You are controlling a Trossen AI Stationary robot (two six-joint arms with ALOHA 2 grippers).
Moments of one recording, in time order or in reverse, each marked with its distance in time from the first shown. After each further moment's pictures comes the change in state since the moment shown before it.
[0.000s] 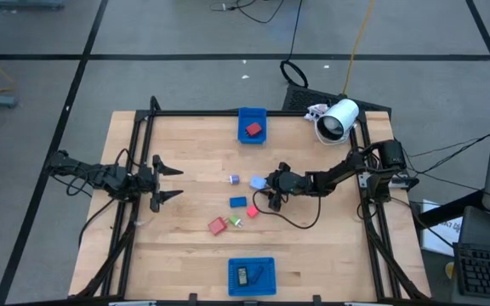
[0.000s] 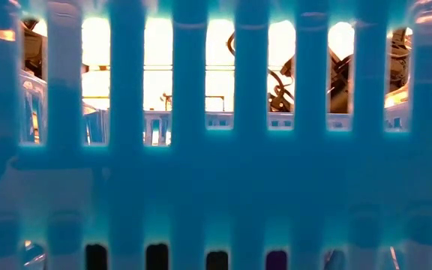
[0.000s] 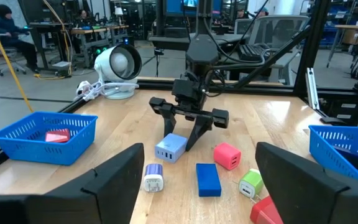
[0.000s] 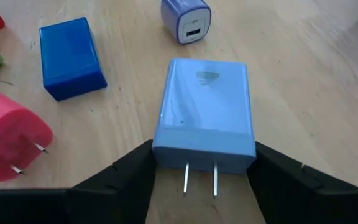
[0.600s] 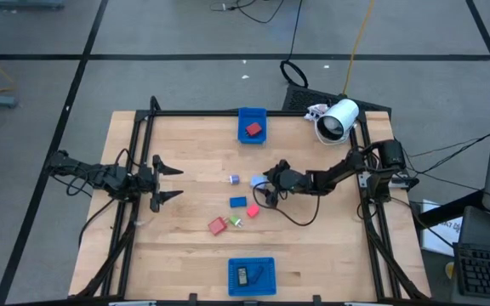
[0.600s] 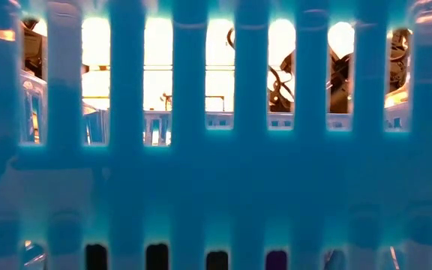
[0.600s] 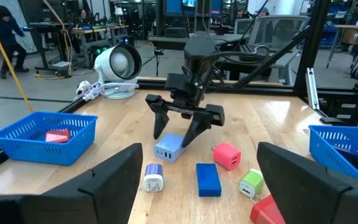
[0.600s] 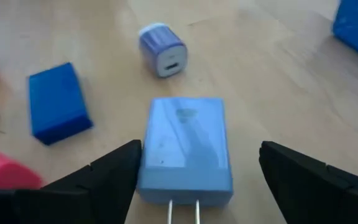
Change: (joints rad) left arm 0.000 0.000 0.000 0.000 0.000 0.000; right arm -0.015 0.000 0.002 0.078 0.039 0.059
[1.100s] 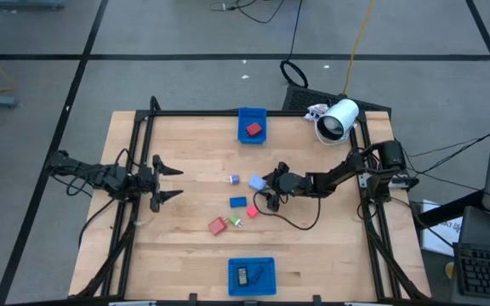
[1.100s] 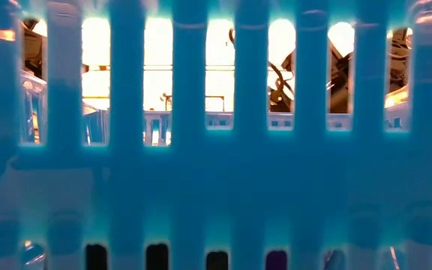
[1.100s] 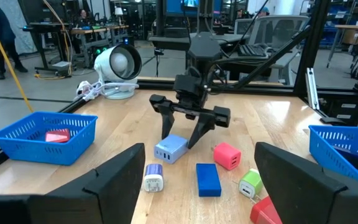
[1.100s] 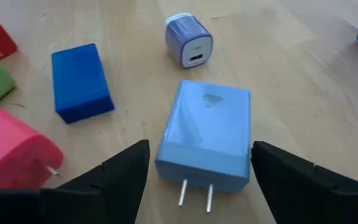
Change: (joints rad) left arm 0.000 0.000 0.000 0.000 0.000 0.000; right arm 0.025 0.000 0.000 -0.014 -0.011 -0.071
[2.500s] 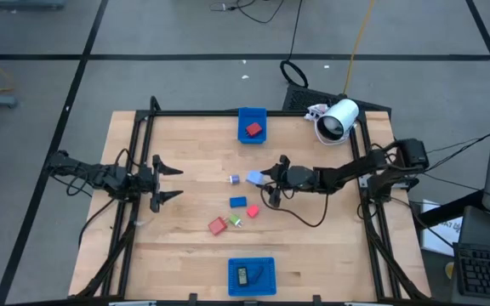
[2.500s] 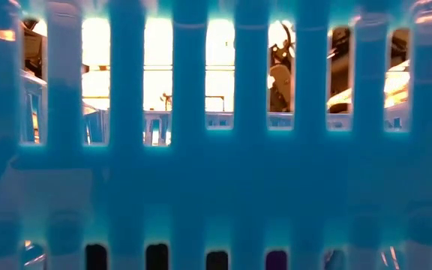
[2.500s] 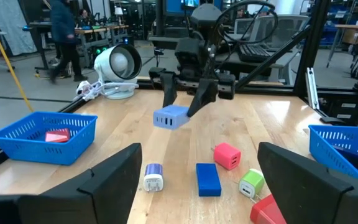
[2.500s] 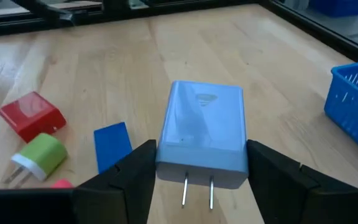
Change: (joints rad) left arm 0.000 0.000 0.000 -0.001 0.000 0.000; right arm 0.004 -0.209 0.000 -0.054 -0.008 -0.015
